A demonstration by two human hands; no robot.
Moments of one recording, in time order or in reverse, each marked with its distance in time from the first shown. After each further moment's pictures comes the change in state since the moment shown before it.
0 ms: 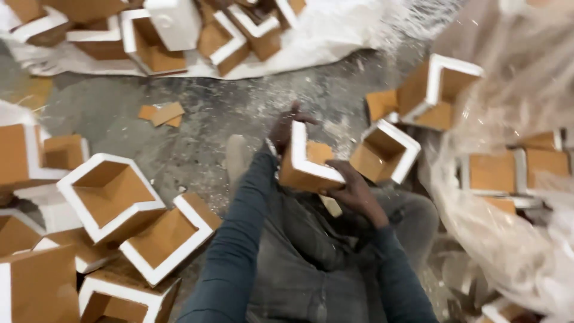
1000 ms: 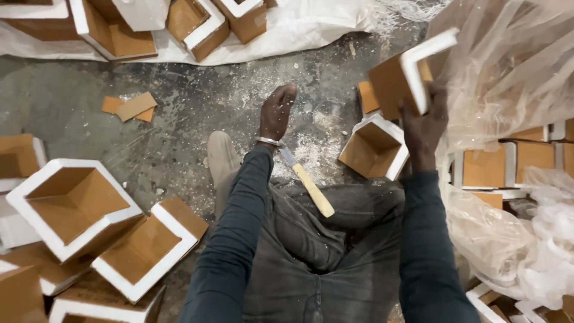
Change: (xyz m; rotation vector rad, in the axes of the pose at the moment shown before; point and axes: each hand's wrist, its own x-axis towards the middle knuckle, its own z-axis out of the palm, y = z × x) left_hand 0.008 0.019 0.026 0.309 0.394 0.287; right_hand 0.076 0.041 -0.142 -0.503 0.787 0.056
